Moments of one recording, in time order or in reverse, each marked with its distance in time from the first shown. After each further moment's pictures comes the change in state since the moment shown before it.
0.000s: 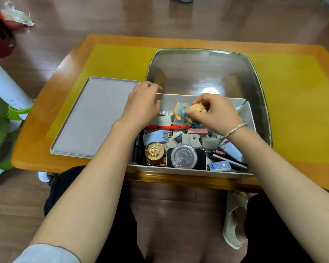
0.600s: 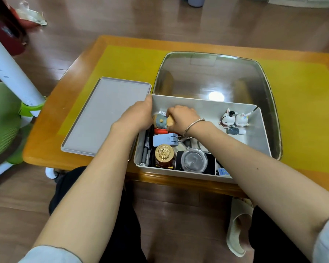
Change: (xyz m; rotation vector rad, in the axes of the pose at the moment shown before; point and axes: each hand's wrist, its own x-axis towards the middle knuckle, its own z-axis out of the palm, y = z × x) left_hand -0.013 -0.031 -0.009 0.060 -0.292 -0.218; right_hand 0.054 -0.024 0.097 -0.518 -0.358 -0.219
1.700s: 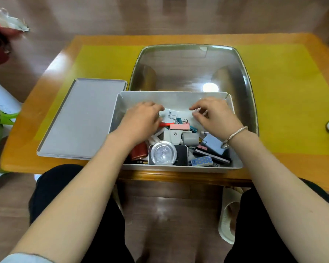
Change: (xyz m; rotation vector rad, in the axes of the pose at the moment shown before) left_hand -0.021 0.073 0.031 0.169 0.095 0.347; right_hand -0.118 0.099 -0.033 0.349 0.339 0.058
